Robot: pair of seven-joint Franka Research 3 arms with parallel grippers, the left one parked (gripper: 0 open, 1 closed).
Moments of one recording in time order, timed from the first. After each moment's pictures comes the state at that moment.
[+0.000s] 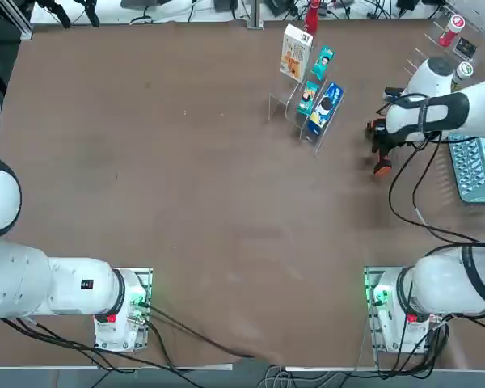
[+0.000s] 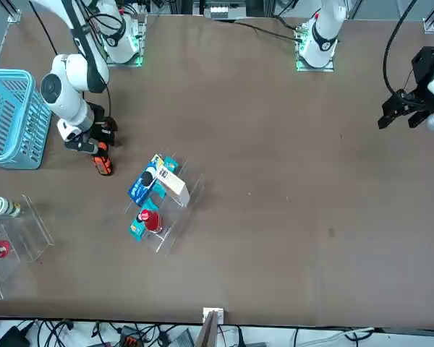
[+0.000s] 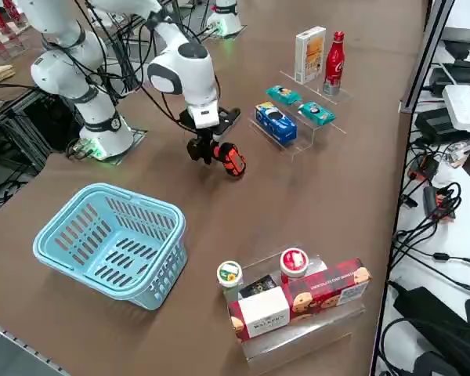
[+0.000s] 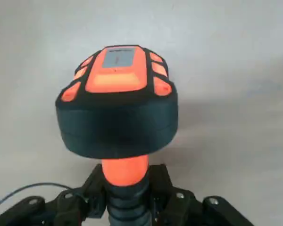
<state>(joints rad) -0.01 0.07 0.03 -2.57 0.01 2.59 0.13</state>
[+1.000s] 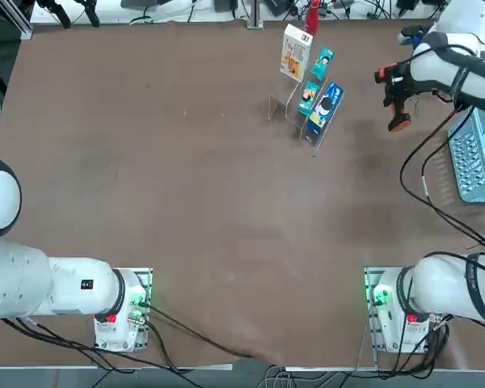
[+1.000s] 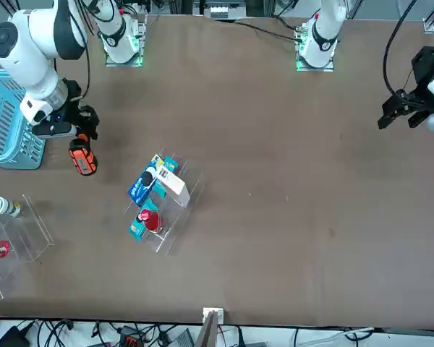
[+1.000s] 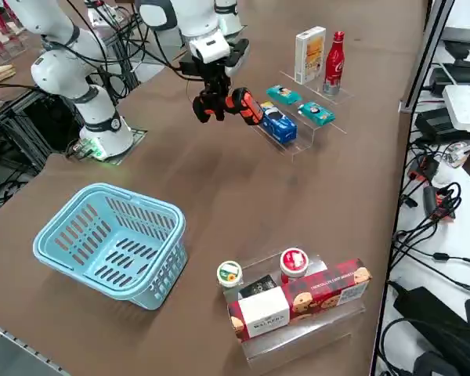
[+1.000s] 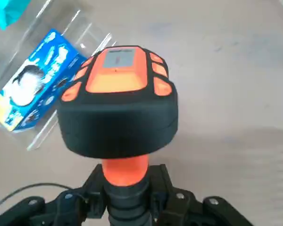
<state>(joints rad) 0.01 -0.18 0.04 -2.38 0.12 2.25 -0.08</state>
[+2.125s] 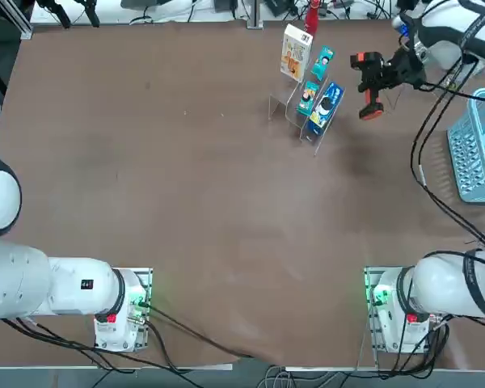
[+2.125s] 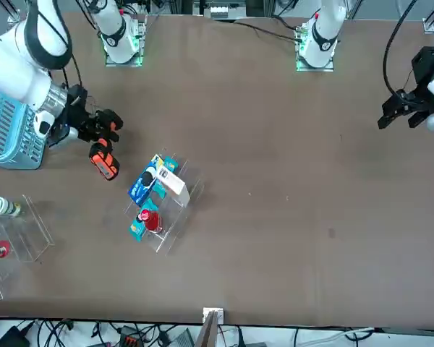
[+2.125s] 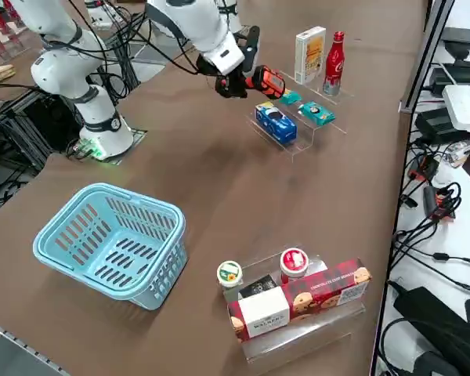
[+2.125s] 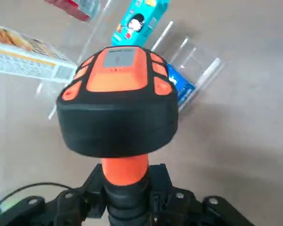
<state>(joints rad) 0.01 -0.06 0.04 -2.27 0.71 2.20 -0.46</state>
